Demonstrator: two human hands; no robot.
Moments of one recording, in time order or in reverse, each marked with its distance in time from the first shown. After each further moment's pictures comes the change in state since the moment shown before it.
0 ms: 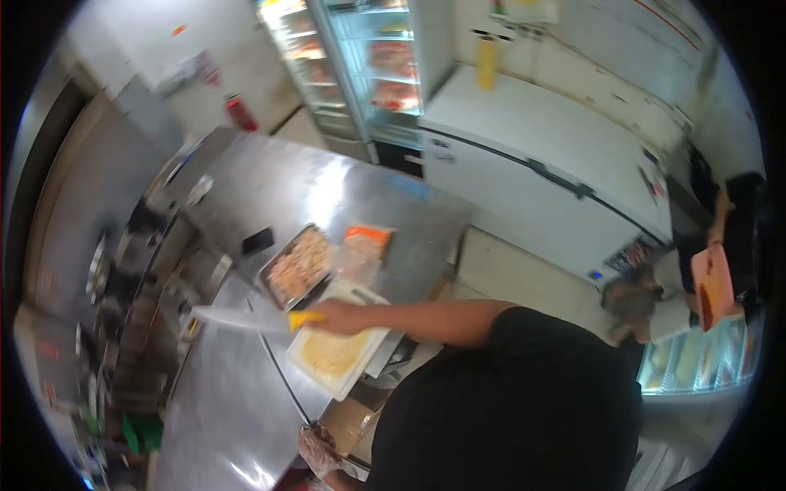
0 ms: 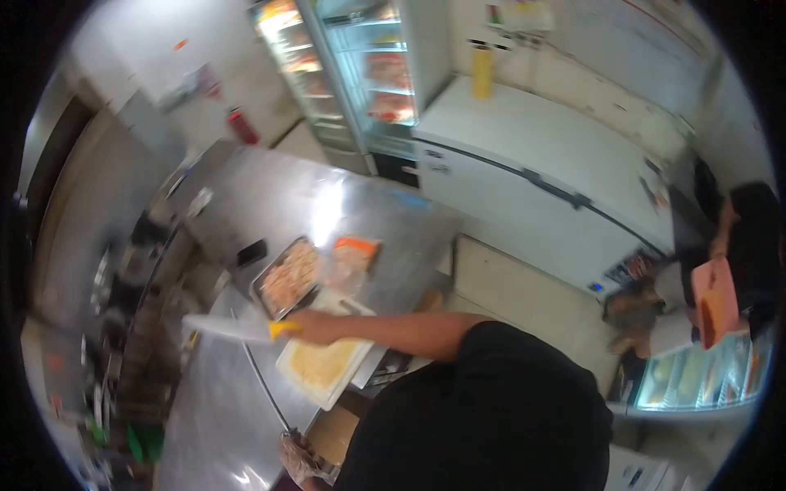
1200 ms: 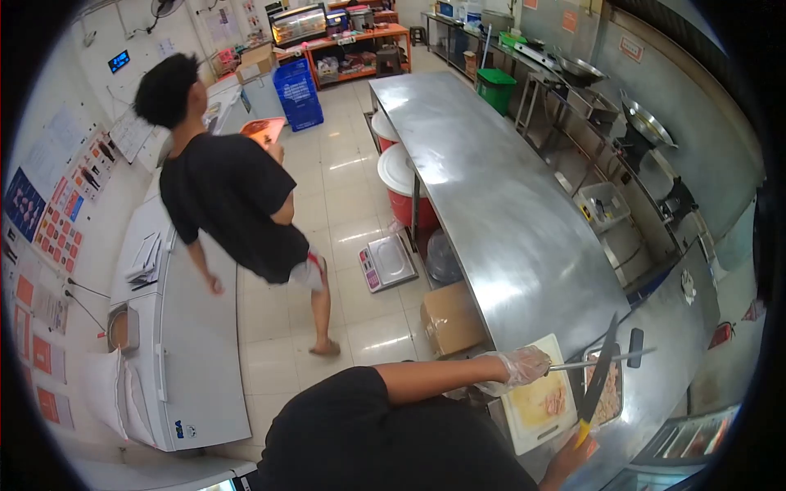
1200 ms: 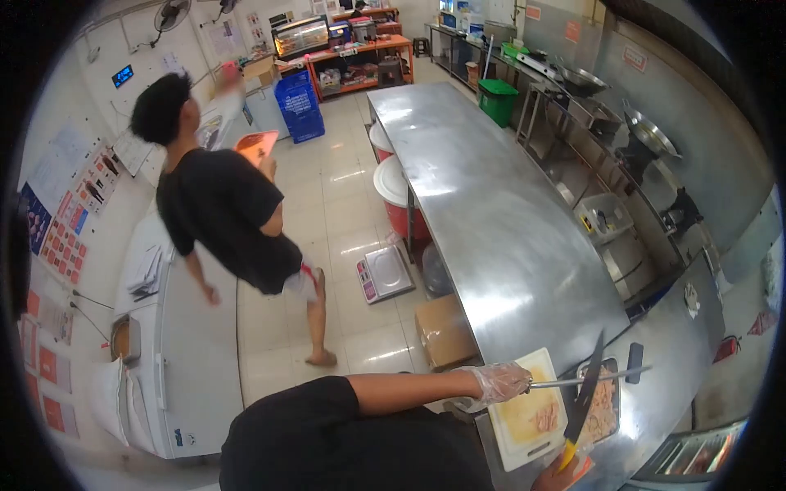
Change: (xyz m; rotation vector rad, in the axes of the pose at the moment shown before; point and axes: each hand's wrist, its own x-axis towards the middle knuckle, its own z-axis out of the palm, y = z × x) left_hand 0.025 0.036 0.075 0.560 0.125 0.525; right_hand 0.021 0.146 -0.069 -0.584 0.157 -0.589
